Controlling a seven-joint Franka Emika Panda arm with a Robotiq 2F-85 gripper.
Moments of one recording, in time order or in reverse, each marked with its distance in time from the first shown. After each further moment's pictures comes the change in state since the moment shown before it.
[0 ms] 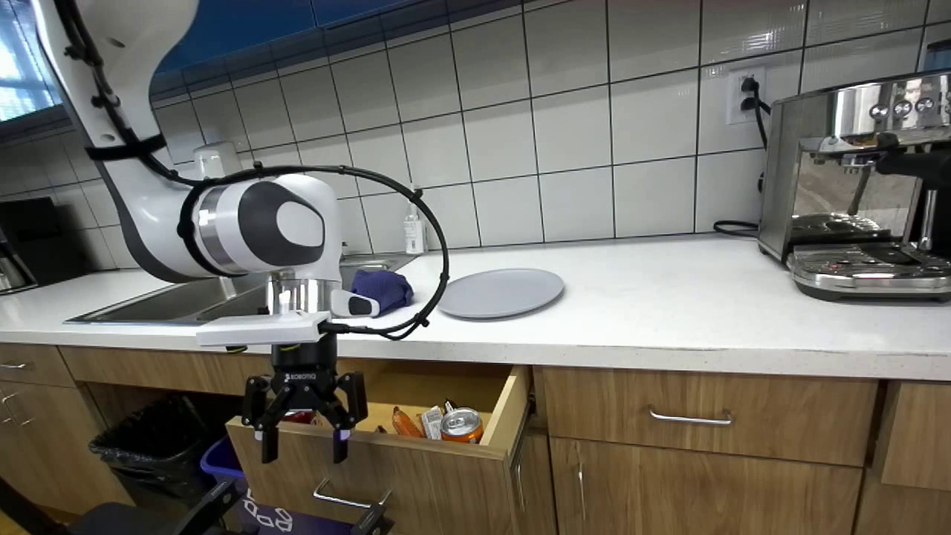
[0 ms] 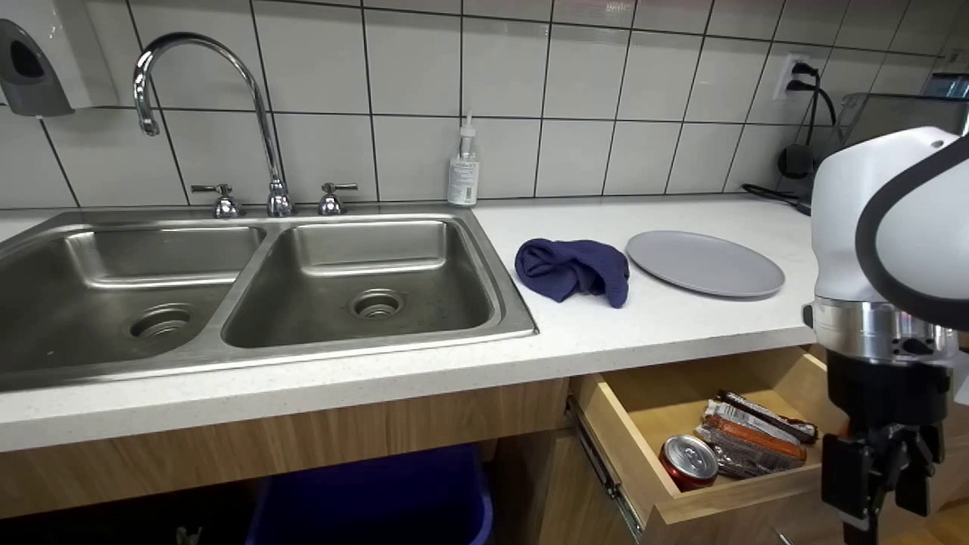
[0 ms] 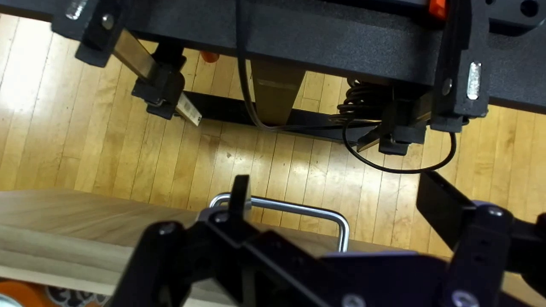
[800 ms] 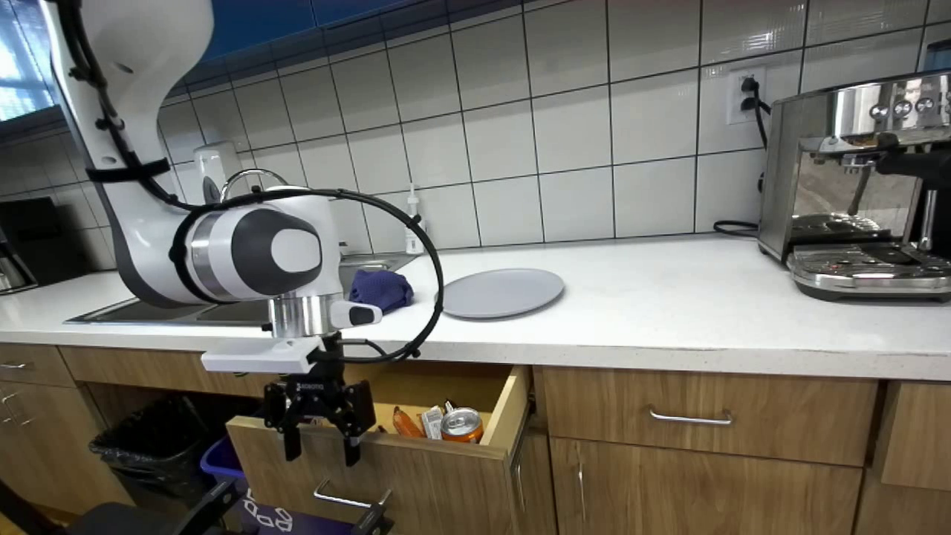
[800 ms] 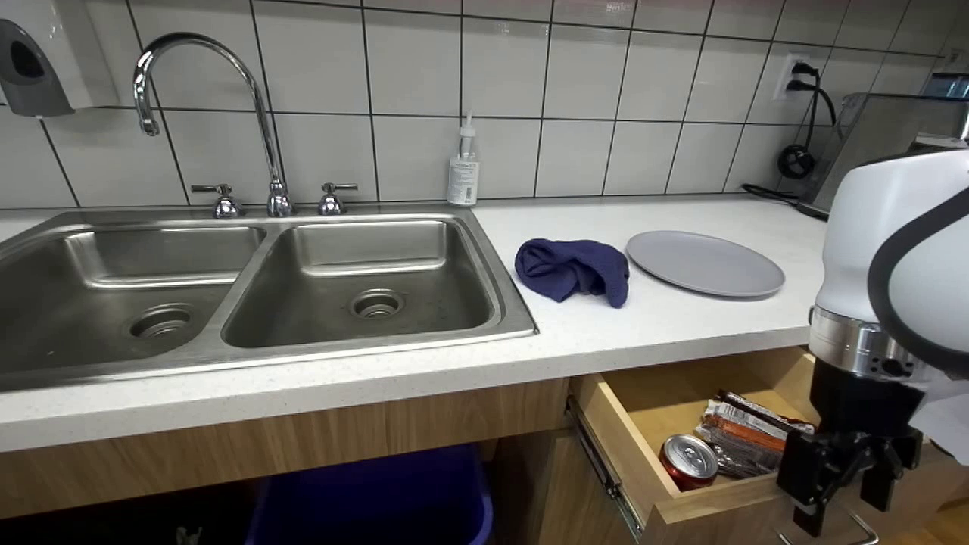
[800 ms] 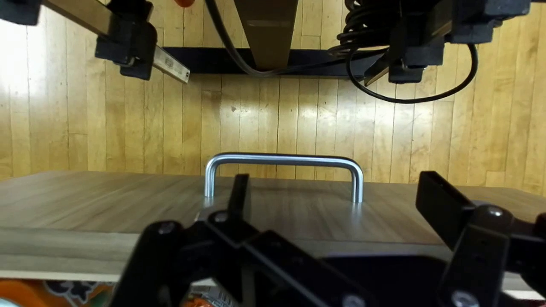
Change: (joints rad) arm 0.005 0.064 -0.010 -0.038 0.009 0.270 0.138
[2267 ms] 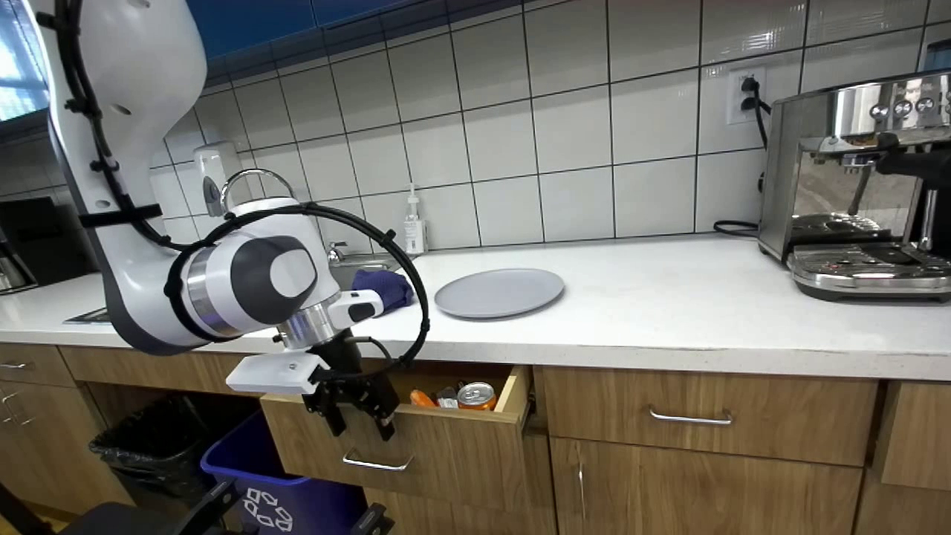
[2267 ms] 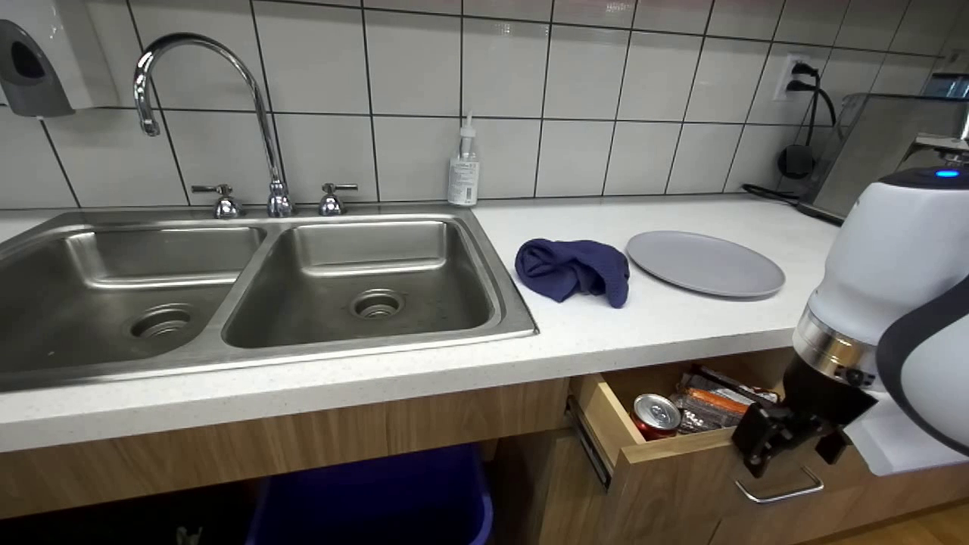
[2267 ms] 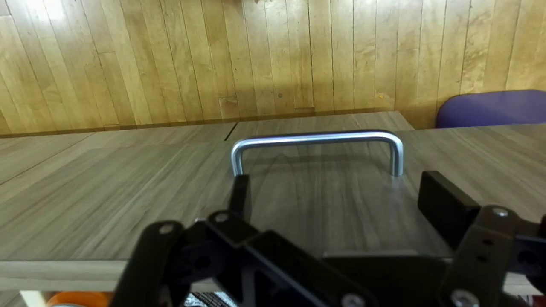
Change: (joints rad) arm 0.427 0.131 -0.385 -0.013 -0.038 0.411 0.243
